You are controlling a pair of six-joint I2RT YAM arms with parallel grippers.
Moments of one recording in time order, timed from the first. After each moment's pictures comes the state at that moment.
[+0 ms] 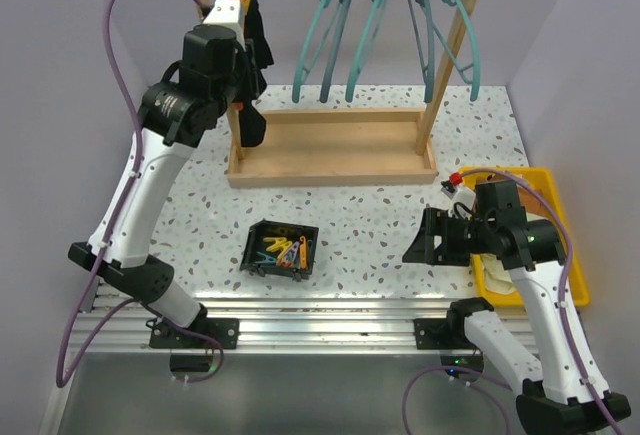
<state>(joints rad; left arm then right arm) -0.48 1.59 2.12 -0.95 -0.38 -0.26 0.17 0.80 1.02 -1.30 -0.54 0.29</state>
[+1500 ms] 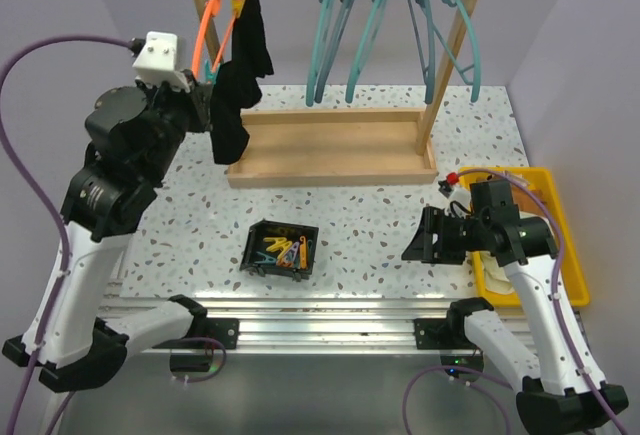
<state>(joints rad) -0.48 1.14 1.72 -0.62 -0.32 -0.04 0.17 0.81 0.97 -1.24 -0.54 0.32</state>
